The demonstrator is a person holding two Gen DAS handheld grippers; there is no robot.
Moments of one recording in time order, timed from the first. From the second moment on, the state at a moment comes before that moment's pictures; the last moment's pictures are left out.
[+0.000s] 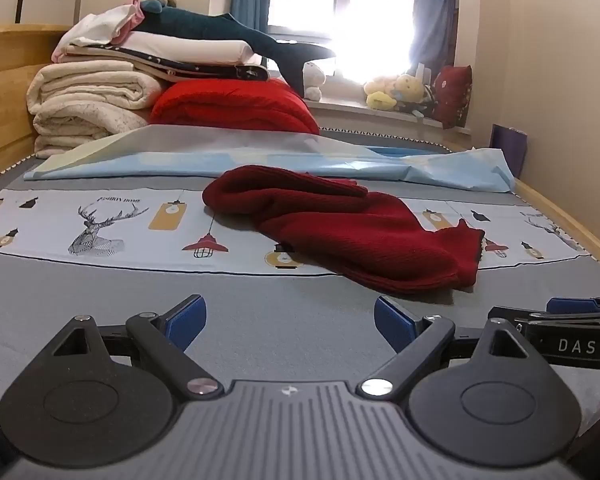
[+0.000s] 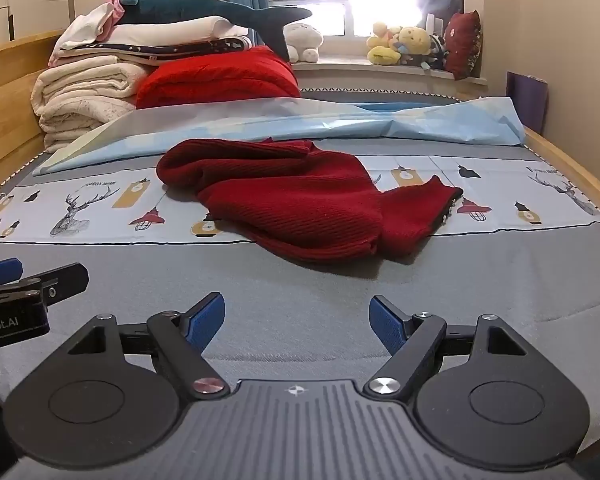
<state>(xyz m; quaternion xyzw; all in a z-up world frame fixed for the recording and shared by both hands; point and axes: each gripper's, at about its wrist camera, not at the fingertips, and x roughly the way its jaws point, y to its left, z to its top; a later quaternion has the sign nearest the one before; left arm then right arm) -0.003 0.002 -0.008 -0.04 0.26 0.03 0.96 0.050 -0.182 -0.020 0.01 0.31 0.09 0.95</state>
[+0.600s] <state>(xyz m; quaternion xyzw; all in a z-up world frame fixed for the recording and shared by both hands) -0.003 0.002 -0.008 -0.03 0.26 0.03 0.96 0.049 -0.181 -0.023 0.00 0.31 0.09 0.95</state>
